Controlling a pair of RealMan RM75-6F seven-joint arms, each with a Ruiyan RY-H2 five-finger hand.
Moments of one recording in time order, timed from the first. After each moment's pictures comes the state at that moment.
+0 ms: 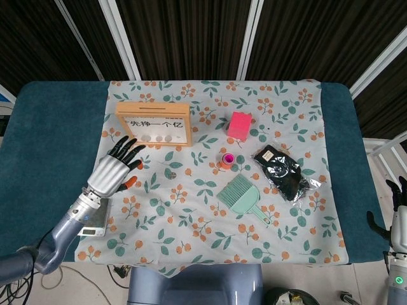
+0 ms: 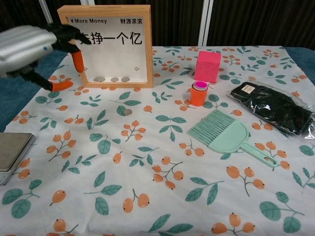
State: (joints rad) left arm -0.71 -1.54 0.06 -1.18 1.50 1.32 0.06; right arm 0.03 -1.17 0.21 -1.70 -1.20 1.52 -0.09
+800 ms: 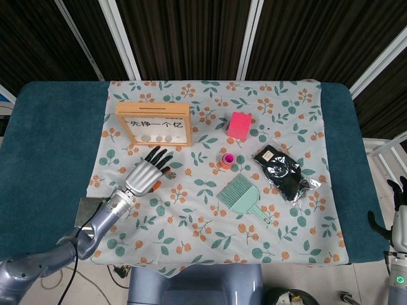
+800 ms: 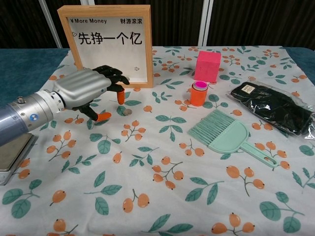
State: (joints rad) left arm -0.81 -1.88 0.02 -0.75 1.54 1.11 0.00; right arm 0.03 -1.17 0.22 -1.70 -1.19 1.52 -0.09
